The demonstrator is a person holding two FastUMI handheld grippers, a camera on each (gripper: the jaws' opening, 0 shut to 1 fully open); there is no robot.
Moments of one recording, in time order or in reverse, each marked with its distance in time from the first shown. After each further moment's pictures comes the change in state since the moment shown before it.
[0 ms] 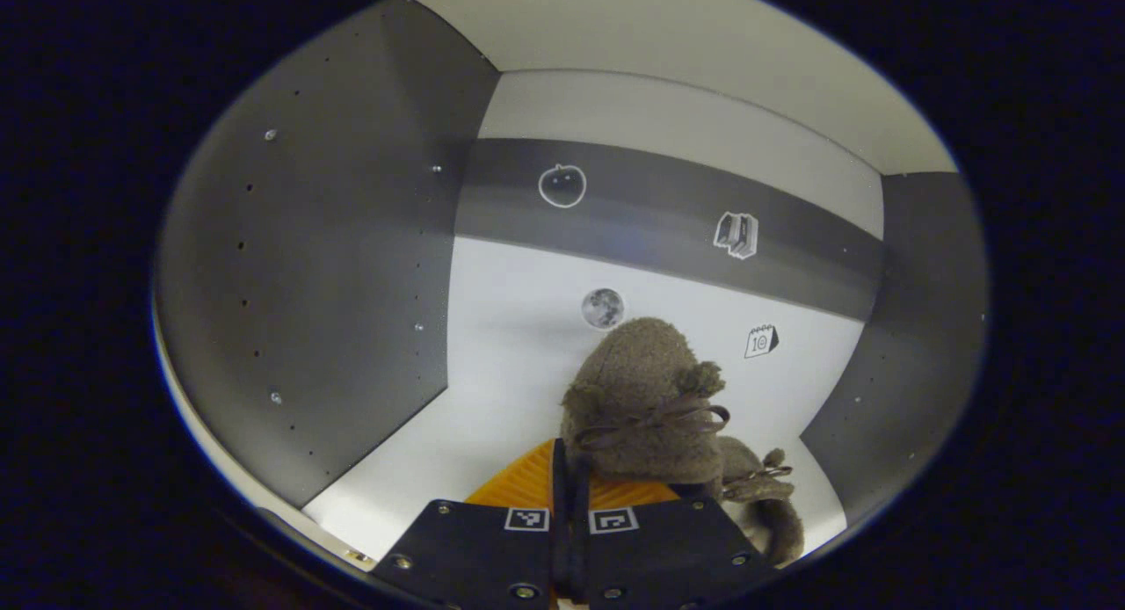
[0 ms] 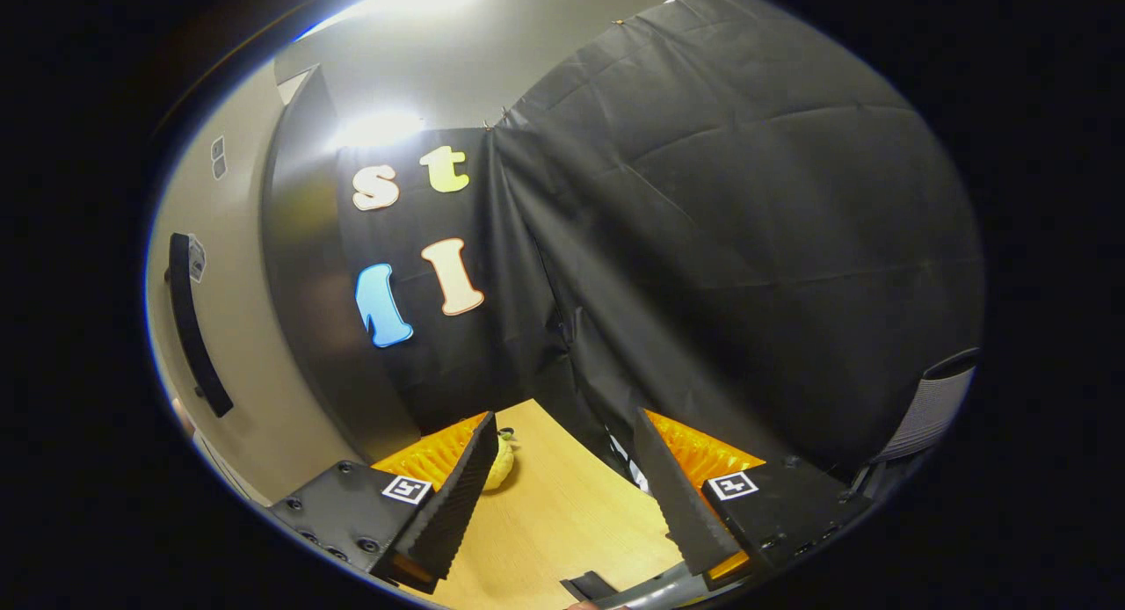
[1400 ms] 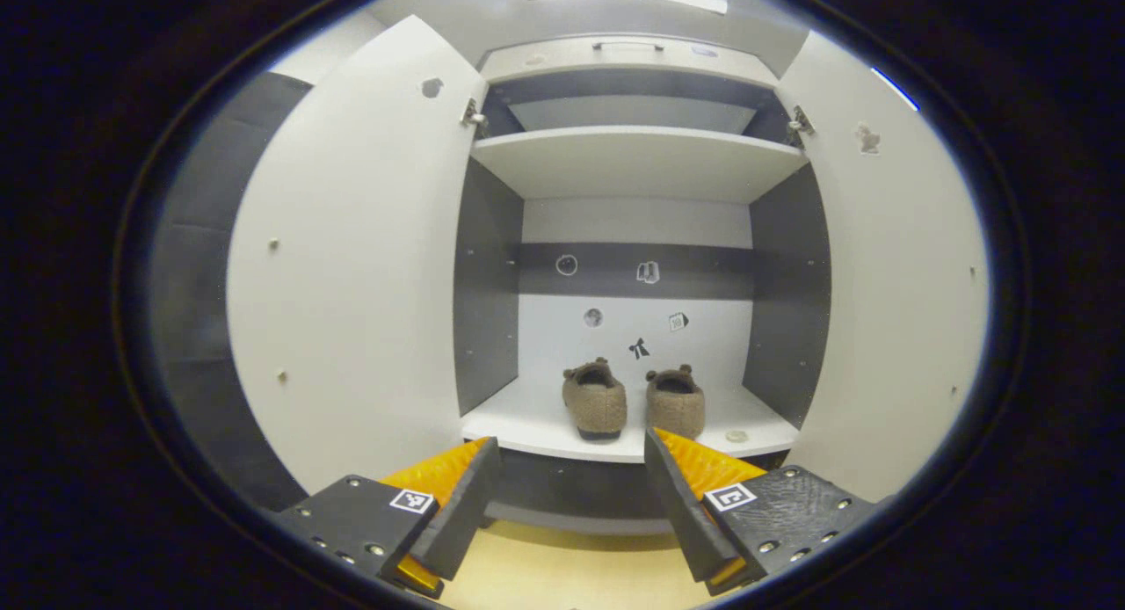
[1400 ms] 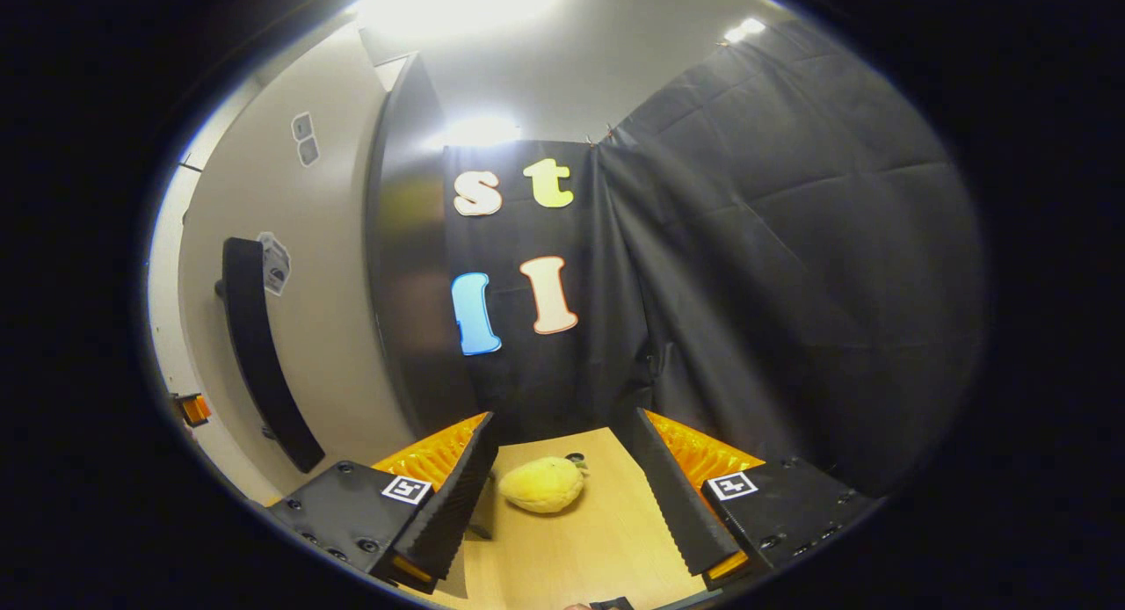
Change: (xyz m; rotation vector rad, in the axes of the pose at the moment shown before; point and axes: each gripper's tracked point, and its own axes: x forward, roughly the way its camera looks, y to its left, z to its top) left arm -0.333 0.003 -0.069 0.089 -0.260 0.048; right arm 0.003 0.116 0.051 -0.160 -0.077 0.305
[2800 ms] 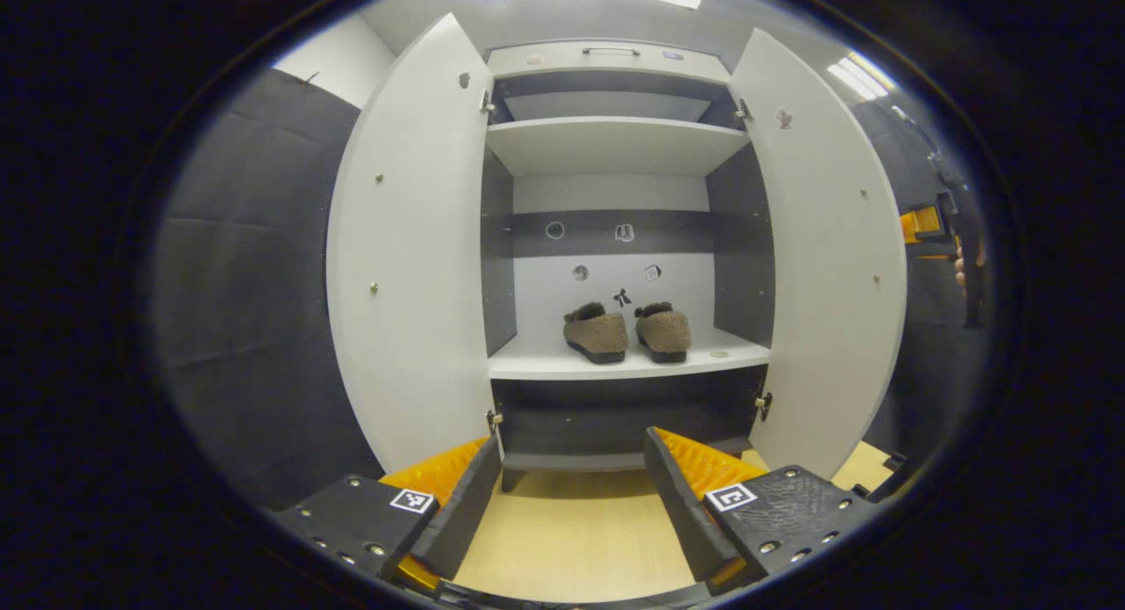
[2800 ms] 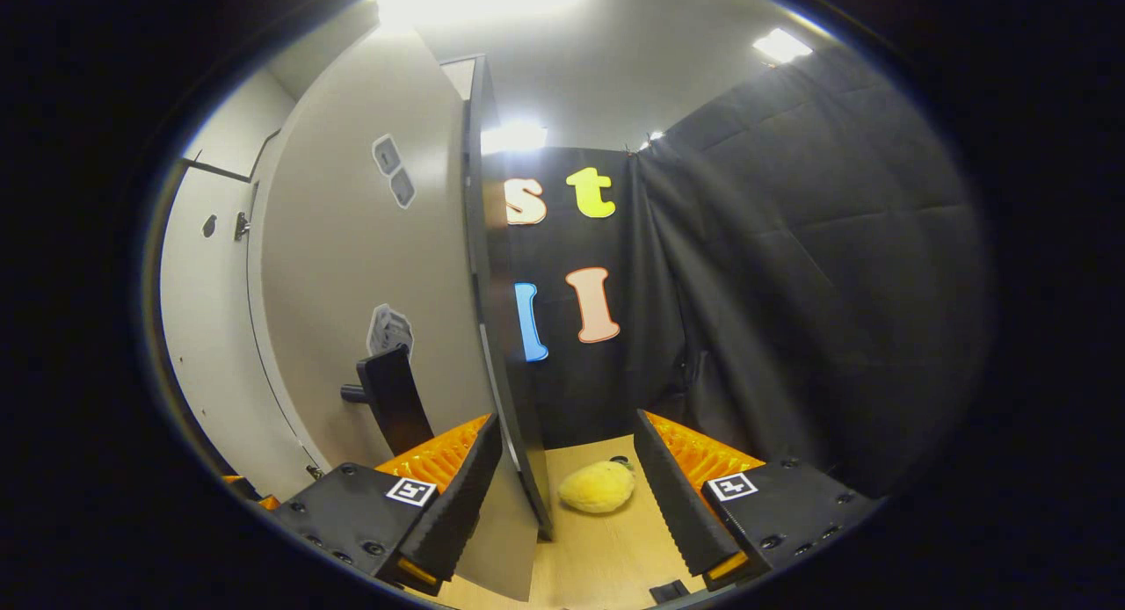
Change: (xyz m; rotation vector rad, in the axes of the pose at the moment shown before) left arm -0.083 0.068 -0.070 0.082 0.088 -0.167; right arm -0.027 0.124 0.044 -0.022 0.016 0.028
